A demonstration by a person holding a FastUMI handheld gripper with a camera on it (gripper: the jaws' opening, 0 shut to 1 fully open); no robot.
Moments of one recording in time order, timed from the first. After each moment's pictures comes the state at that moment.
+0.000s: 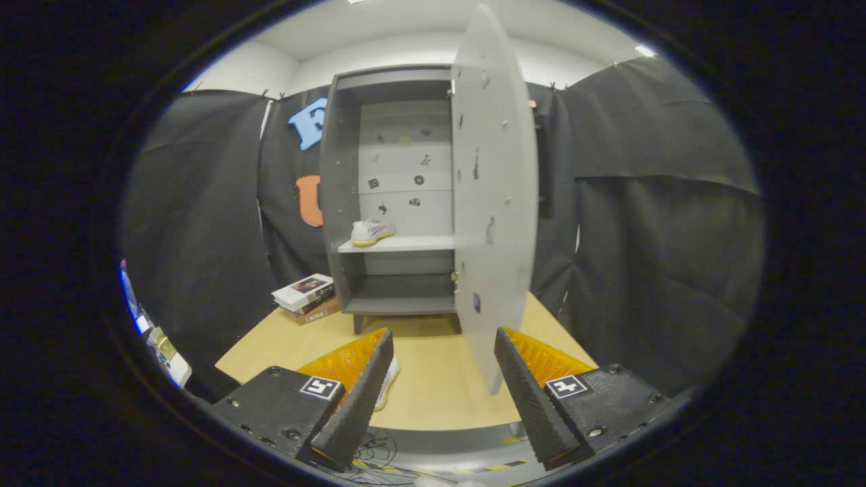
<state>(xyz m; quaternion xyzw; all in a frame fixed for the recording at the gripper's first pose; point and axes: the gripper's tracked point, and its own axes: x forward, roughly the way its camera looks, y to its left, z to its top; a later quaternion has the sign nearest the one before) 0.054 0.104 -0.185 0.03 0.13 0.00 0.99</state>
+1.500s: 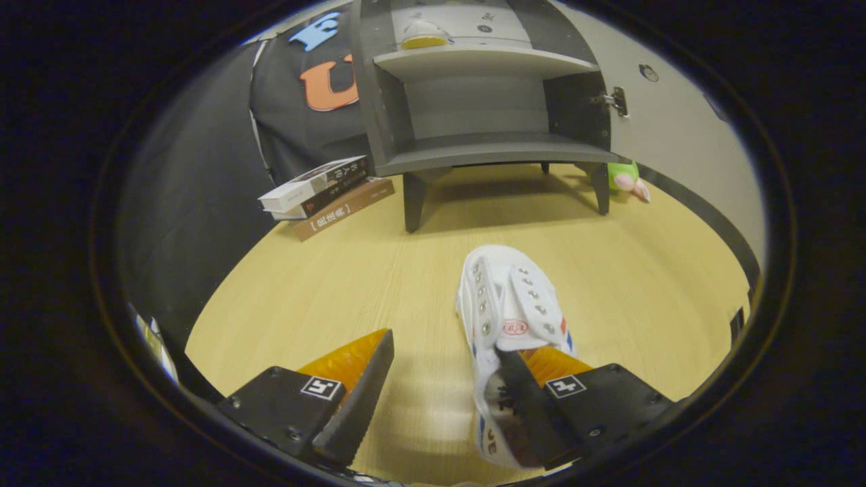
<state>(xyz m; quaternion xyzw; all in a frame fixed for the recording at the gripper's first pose) 0.158 0.216 -0.368 0.05 0.30 0.06 0.95</state>
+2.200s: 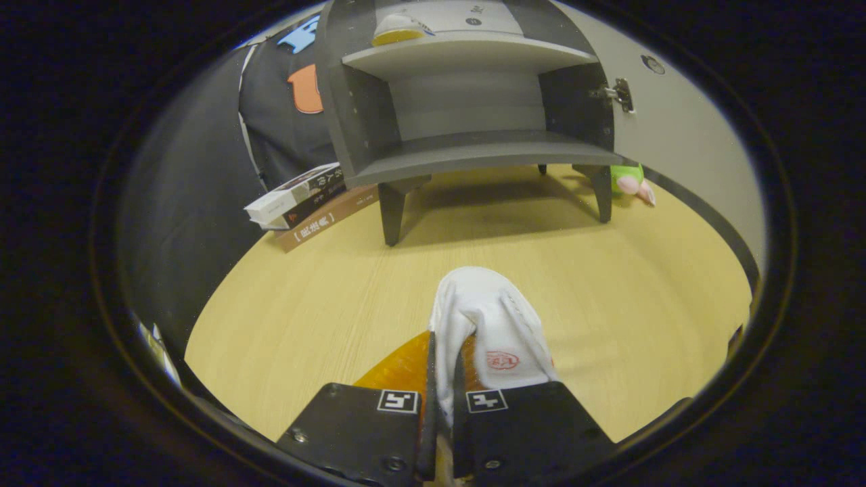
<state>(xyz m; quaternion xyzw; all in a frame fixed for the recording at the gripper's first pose) 0.185 0.190 -0.342 0.06 0.30 0.05 0.95</state>
